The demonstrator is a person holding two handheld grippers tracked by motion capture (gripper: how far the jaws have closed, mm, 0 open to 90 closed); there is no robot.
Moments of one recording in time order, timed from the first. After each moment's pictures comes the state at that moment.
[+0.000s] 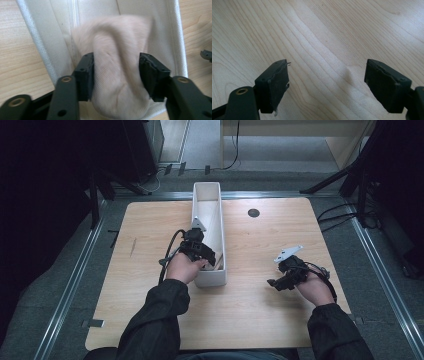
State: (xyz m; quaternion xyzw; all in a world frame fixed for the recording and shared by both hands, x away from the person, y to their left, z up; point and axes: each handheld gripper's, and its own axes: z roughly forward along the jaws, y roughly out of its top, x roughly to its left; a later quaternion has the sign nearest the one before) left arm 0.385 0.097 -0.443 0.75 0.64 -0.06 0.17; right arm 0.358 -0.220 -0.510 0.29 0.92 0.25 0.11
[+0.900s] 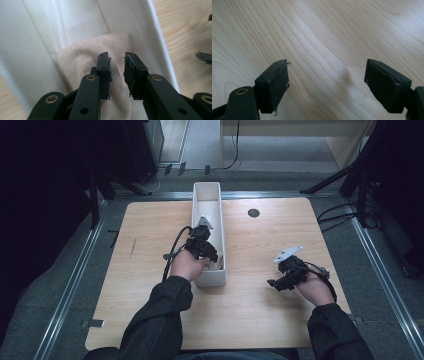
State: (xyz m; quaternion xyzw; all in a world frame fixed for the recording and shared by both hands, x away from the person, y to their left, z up) left arm 0.396 0.084 -0.451 0.78 0.60 -0.05 0.20; right arm 0.358 -0.219 -0.510 0.28 0.92 0.25 0.12
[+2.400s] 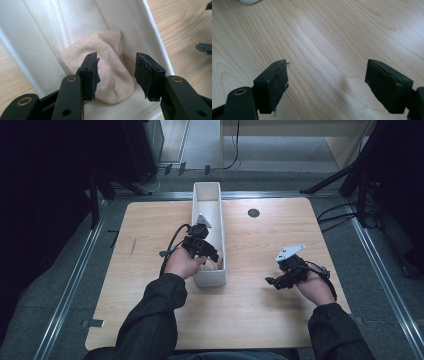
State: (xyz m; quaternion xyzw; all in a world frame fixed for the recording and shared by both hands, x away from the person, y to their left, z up) left arm 0.394 0.095 -0.437 0.80 0.57 -0.05 0.20; right arm 0.358 -0.220 -0.505 0.28 0.91 0.29 0.12
